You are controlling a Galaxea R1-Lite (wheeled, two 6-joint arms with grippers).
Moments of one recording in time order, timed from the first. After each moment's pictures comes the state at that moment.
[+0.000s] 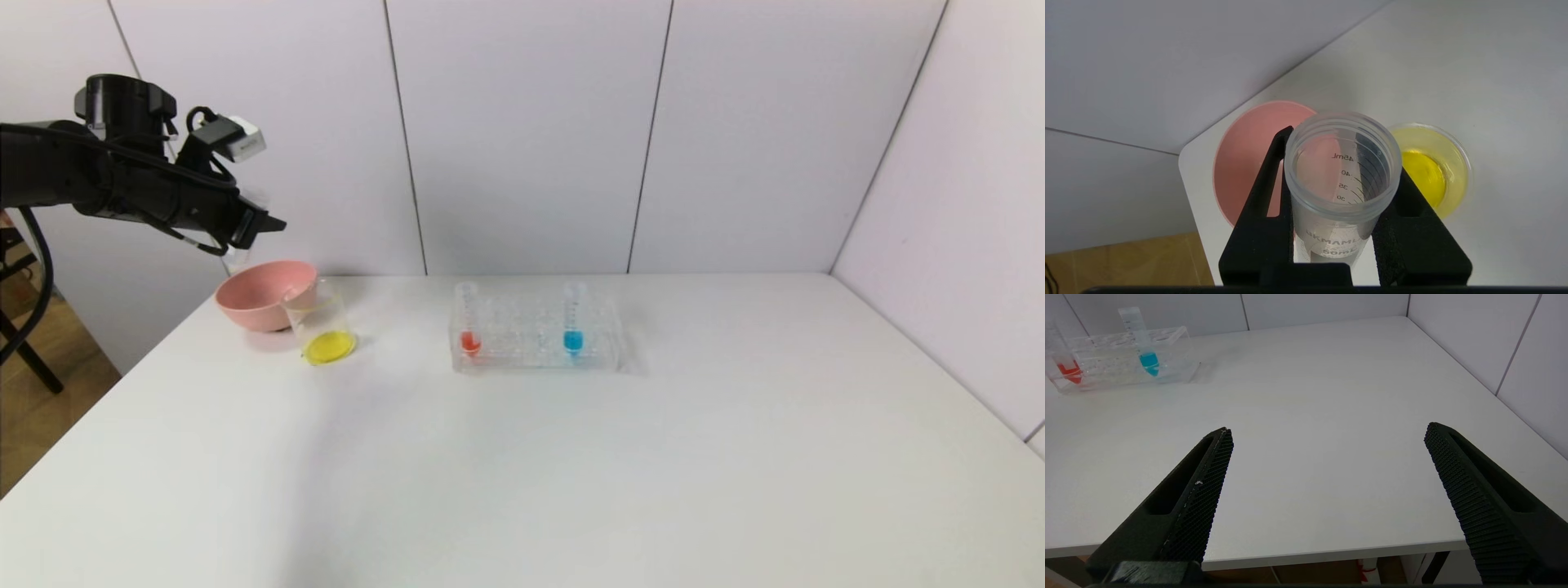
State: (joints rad) left arm 0.14 2.07 -1.91 0.34 -0.32 0.59; right arm 0.00 0.00 0.00 -0.01 -0.04 0.10
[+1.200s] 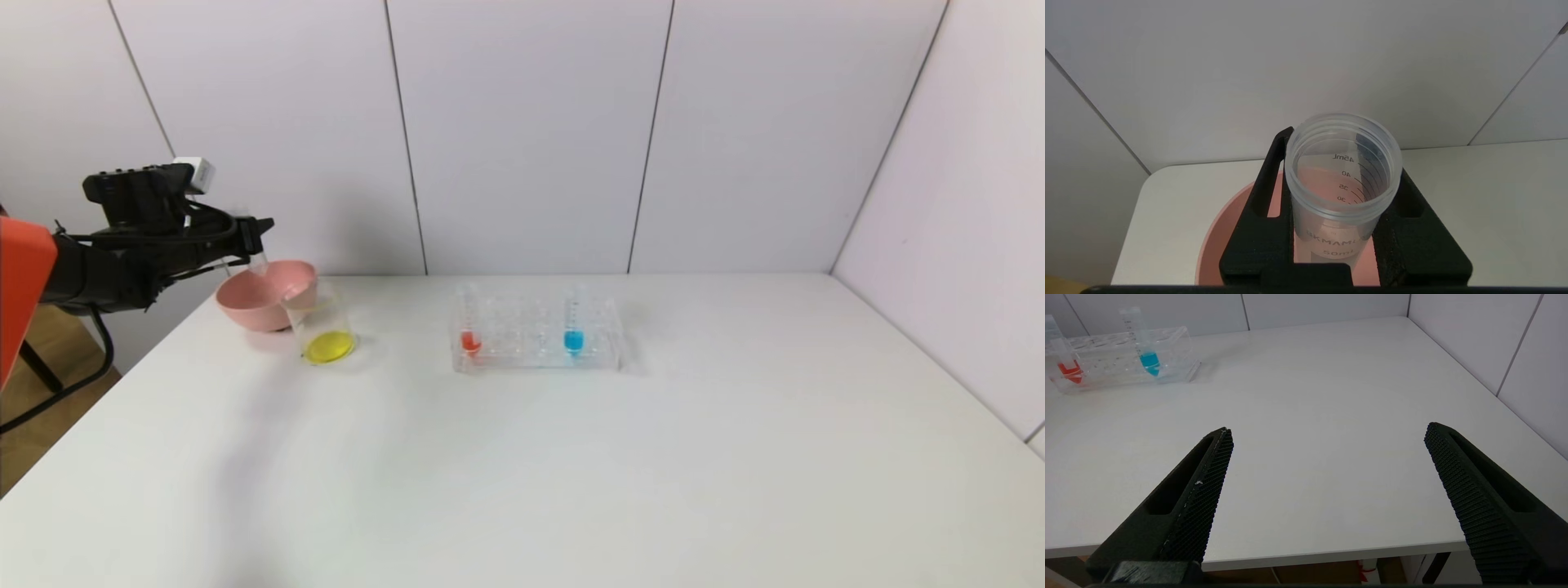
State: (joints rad) left arm 0.24 2.27 -1.62 -0.54 -0.37 0.01; right arm 0.00 0.00 0.00 -0.01 -0.04 0.10
